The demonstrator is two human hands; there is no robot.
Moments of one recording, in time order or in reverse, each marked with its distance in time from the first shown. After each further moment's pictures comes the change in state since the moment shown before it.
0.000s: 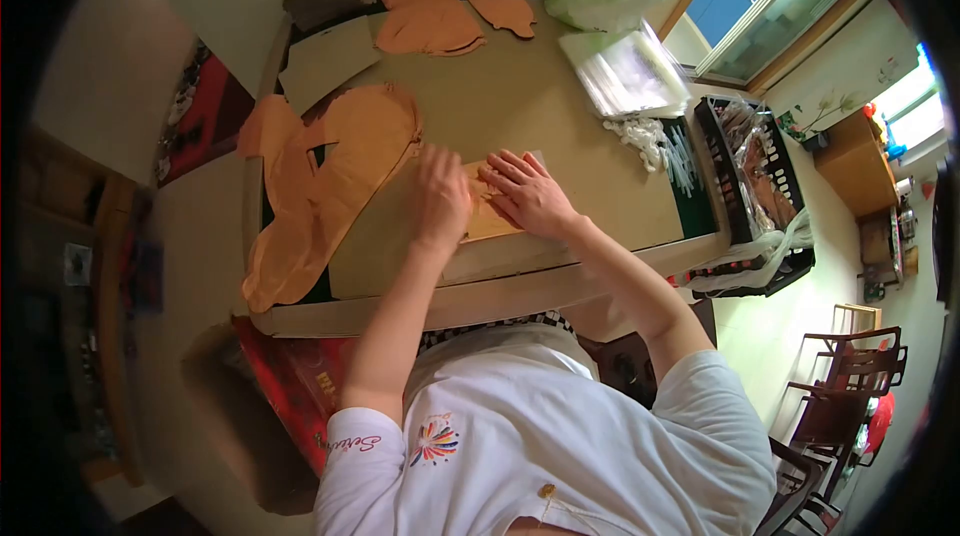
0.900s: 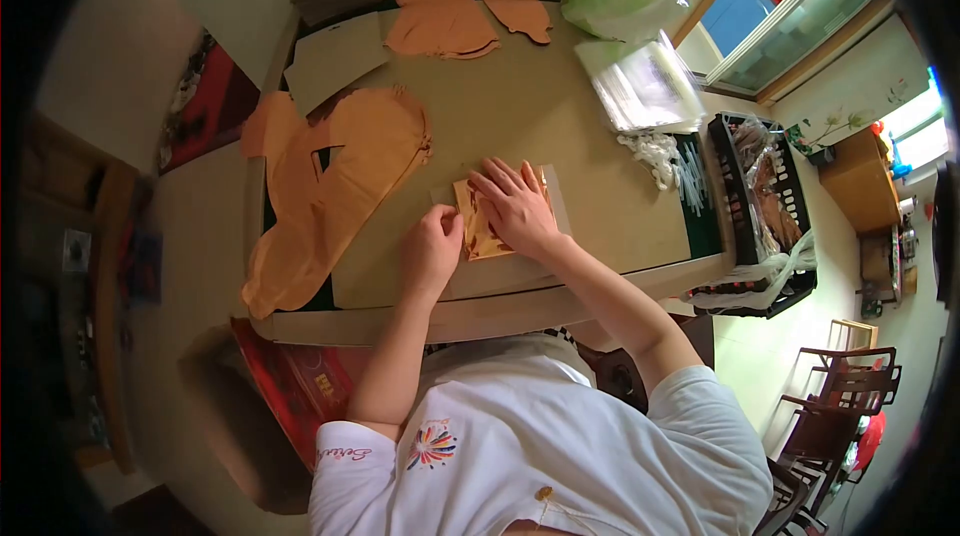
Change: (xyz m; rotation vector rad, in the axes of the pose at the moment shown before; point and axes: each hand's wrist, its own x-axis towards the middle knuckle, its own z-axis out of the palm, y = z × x) left_hand -0.030 0.004 -0.034 -0.441 -0.110 -0.475; right_hand 0.026 -0.030 0.018 0.070 0.127 0.143
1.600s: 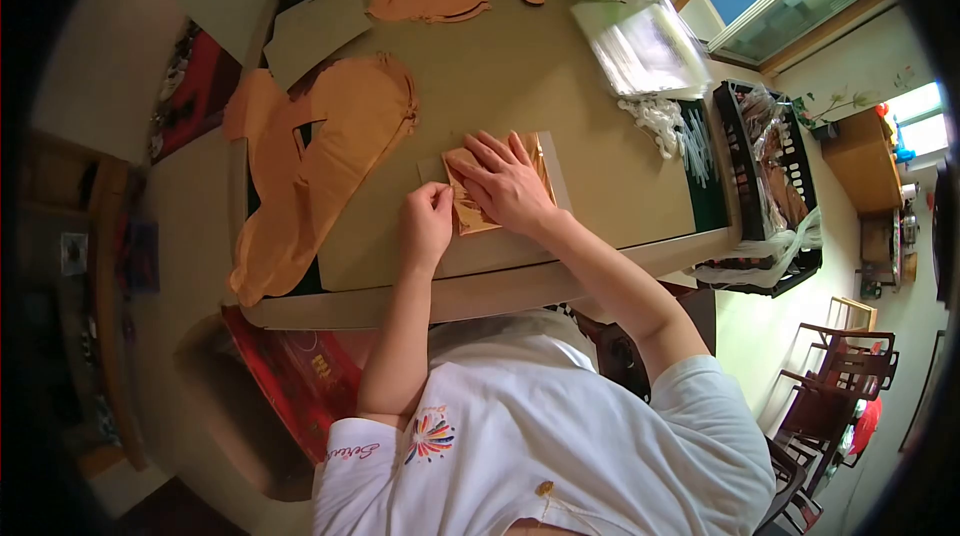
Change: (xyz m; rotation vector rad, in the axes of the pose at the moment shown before) left_hand 0.003 -0.013 0.019 -0.220 -0.037 -0.145; right_hand -0.003 -0.005 -0.003 0.034 -0.004 -0.084
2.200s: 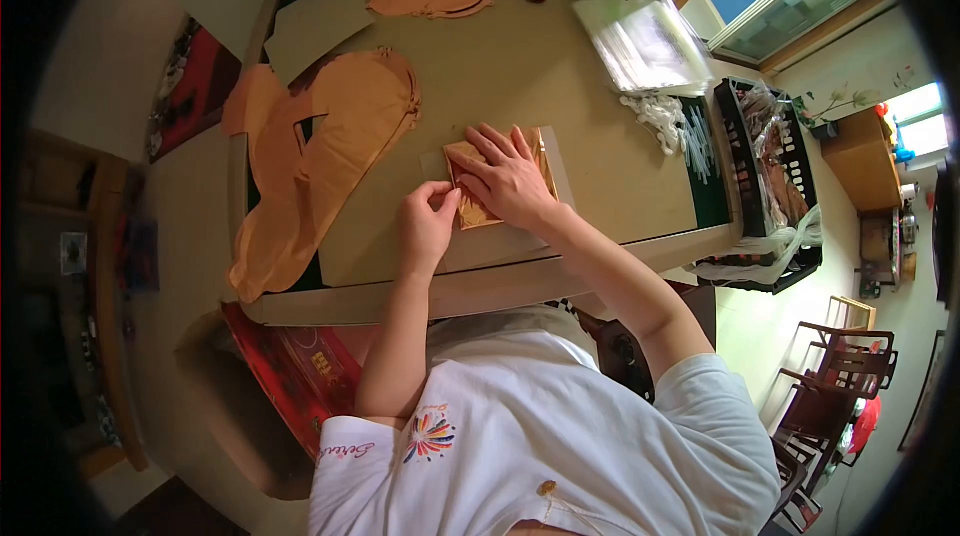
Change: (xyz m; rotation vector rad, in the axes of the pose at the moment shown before) left_hand -0.007 -0.004 -0.006 -0.050 0.024 0.132; right_hand 0.002 -0.001 0.003 -0.017 -0.014 0.021
